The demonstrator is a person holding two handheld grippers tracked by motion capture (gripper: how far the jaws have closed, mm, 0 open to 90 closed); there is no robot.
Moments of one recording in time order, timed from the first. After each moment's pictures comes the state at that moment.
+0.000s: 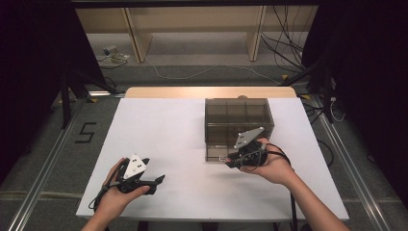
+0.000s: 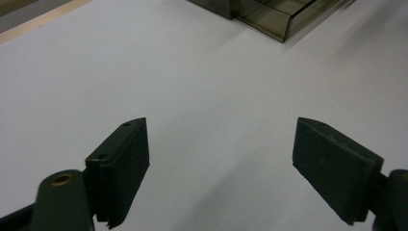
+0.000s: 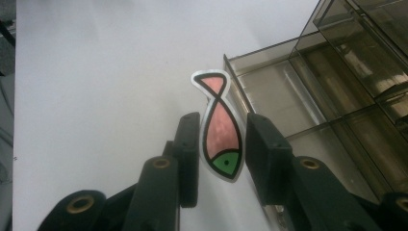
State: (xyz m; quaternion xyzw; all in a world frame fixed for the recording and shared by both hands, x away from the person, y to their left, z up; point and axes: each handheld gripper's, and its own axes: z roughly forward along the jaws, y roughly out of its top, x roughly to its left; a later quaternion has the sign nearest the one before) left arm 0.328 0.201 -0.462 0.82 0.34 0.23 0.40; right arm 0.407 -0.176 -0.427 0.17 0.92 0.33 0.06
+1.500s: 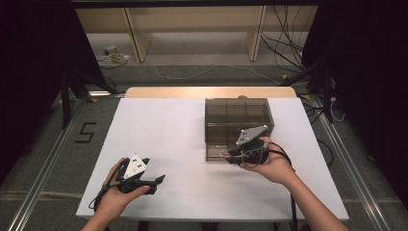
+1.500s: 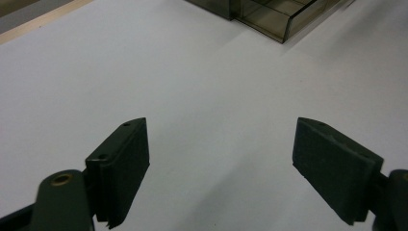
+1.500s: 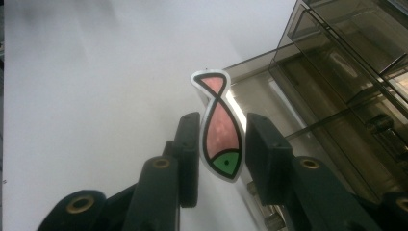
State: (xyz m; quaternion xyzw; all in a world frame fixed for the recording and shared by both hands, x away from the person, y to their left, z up) left arm 0.329 0.201 -0.462 0.82 0.34 0.23 0.40; right arm 0.409 -0.179 -0.423 0.20 0.91 0.36 0.08
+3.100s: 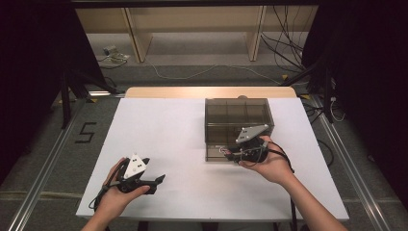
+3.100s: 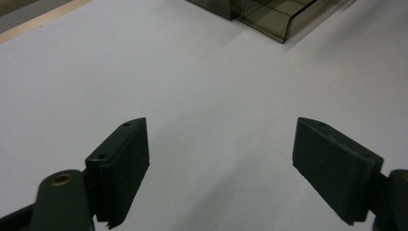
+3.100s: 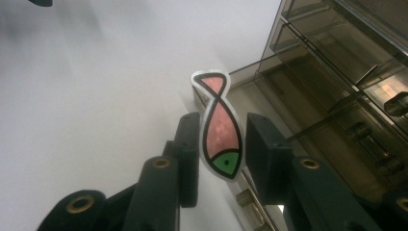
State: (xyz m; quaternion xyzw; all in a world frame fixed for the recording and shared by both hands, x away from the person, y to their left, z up) left arm 0.329 0.201 -0.462 0.82 0.34 0.23 0.40; right arm 0.411 -0.177 -0.422 0.22 0.90 0.37 0.10
